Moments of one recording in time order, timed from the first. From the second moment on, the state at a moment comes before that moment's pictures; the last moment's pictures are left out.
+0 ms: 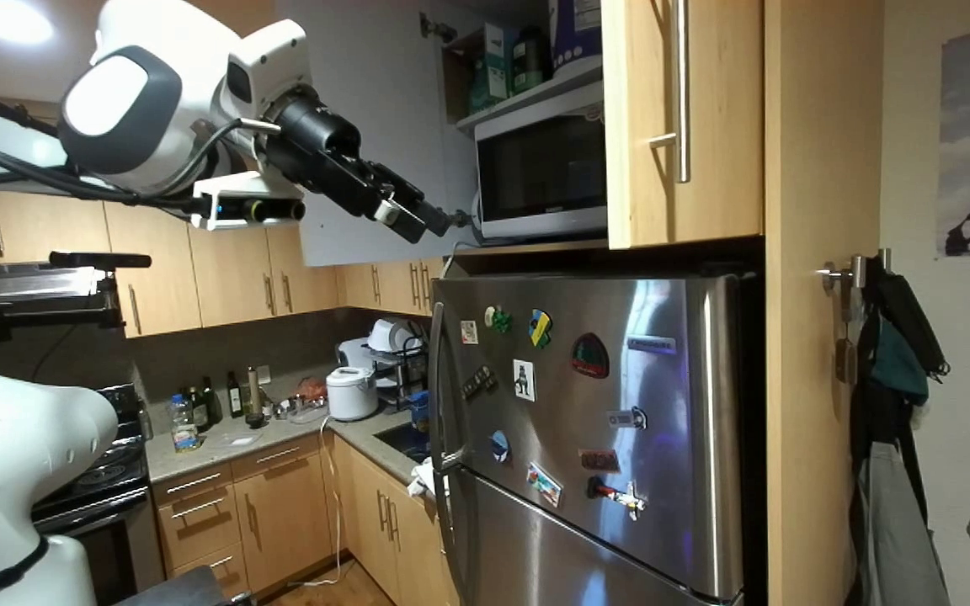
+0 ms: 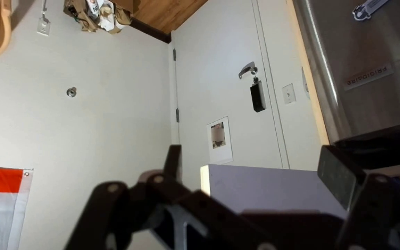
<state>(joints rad) -0.66 -0.88 -0.05 -2.57 -0.28 2.58 0.38</state>
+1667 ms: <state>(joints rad) -0.46 -0.55 -0.35 -2.20 -0.20 2.56 0.00</state>
